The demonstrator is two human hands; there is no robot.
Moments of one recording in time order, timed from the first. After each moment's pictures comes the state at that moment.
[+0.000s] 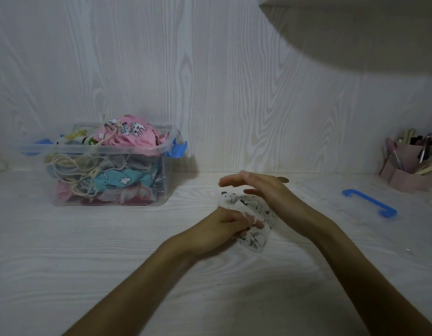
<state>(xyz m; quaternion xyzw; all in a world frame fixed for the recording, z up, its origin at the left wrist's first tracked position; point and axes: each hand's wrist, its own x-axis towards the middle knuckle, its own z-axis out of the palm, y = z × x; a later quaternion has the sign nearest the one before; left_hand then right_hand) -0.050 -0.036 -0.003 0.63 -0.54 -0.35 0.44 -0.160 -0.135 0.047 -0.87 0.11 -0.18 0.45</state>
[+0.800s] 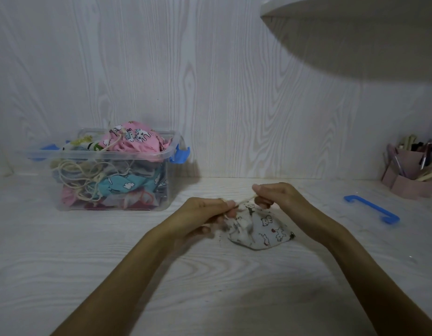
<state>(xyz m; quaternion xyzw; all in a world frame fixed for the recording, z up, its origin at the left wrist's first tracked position) -0.022 -0.023 0.015 0.63 -0.37 -0.40 0.55 -0.169 -0.155 0.040 -0.85 0.16 -0.21 0.46</state>
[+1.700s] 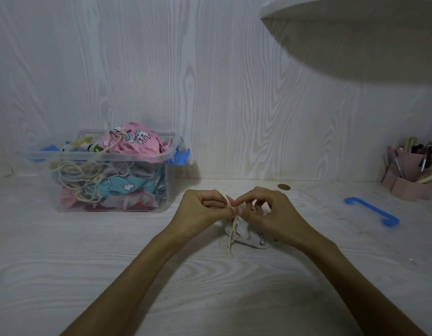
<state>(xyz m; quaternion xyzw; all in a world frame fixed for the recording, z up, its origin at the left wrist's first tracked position) -0.032 -0.022 0.020 0.60 -0.44 -0.25 0.62 -0.156 -0.156 0.014 -0.90 0.11 -0.30 0.30</state>
